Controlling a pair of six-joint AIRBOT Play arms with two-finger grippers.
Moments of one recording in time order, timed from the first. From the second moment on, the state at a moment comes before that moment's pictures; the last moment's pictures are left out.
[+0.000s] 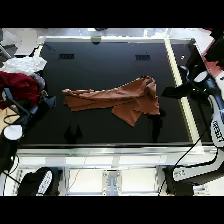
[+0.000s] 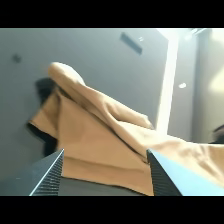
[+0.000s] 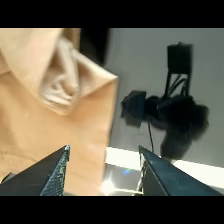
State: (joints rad) left arm 0.12 -0.60 0.44 0.85 -0.41 -1.45; right arm -0.23 -1.59 1.32 -1.15 1.08 1.14
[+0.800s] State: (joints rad) left arm 0.05 -0.58 0.36 0.84 -0.38 -1.55; right arm -0.08 -1.66 1.22 -1.00 0.77 1.01
